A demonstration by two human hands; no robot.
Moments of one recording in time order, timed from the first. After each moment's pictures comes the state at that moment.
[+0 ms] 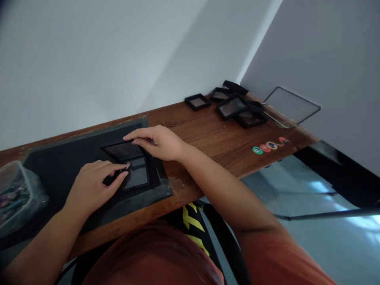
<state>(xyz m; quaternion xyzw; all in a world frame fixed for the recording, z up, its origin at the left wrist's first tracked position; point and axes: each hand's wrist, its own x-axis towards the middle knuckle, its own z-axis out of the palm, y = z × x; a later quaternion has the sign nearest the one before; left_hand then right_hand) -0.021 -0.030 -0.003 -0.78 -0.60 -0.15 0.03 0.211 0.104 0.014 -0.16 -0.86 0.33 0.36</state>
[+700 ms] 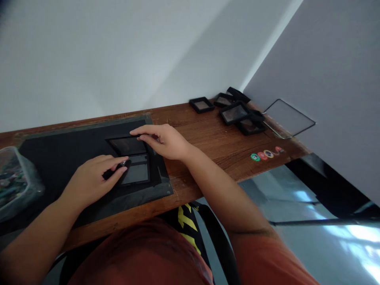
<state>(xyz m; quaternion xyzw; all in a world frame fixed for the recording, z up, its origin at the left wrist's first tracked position) -0.028 -0.029 -0.005 -0.78 -0.60 -0.17 -0.03 0.209 0.106 0.010 -0.15 -0.84 0.37 0.37</state>
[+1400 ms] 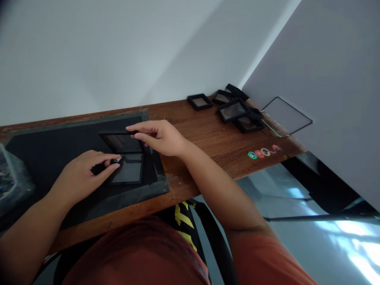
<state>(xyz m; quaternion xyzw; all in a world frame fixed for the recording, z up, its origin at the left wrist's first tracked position) -0.039 -0.026 -0.010 -0.75 -0.62 -0.22 -0.08 0.209 0.108 0.004 -0.17 -0.79 0.48 0.35</state>
